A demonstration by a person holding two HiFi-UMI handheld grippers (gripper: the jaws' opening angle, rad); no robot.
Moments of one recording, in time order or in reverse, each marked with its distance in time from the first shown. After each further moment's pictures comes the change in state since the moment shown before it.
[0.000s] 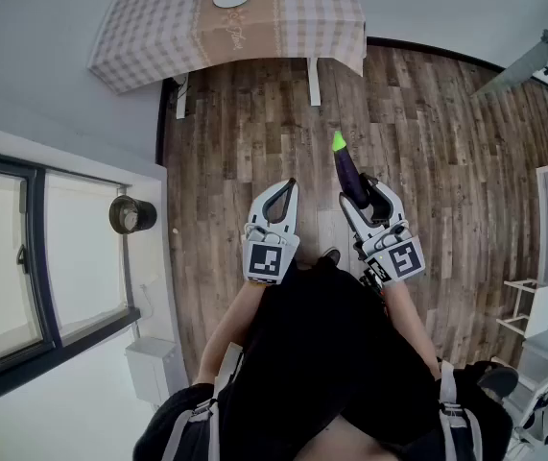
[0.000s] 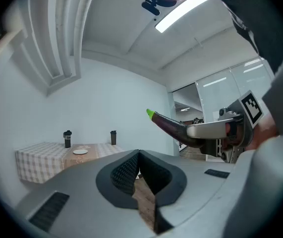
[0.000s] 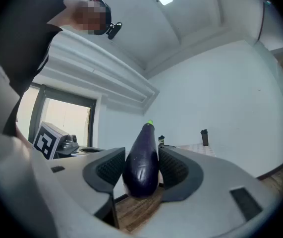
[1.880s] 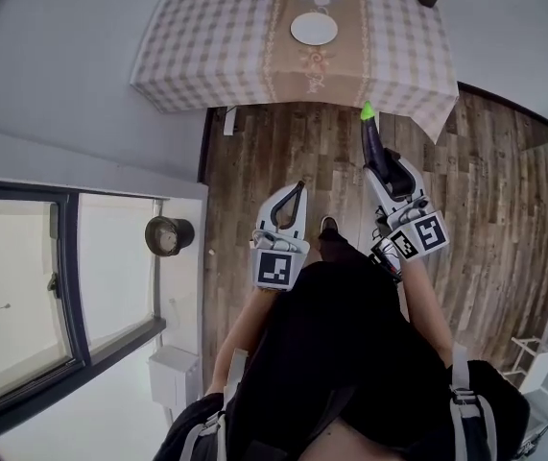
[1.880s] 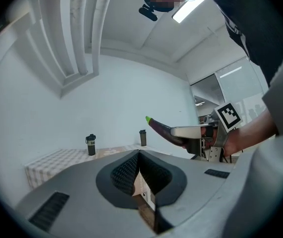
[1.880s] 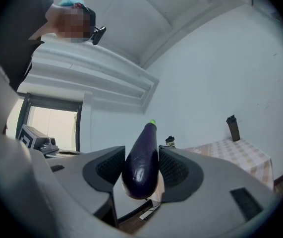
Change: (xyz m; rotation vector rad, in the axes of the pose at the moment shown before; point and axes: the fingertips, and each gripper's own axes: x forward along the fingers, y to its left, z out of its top) left arm 0.122 0.306 0.004 0.019 0.012 0.175; right arm 0.373 -0.081 -0.018 0.131 -0.022 0.130
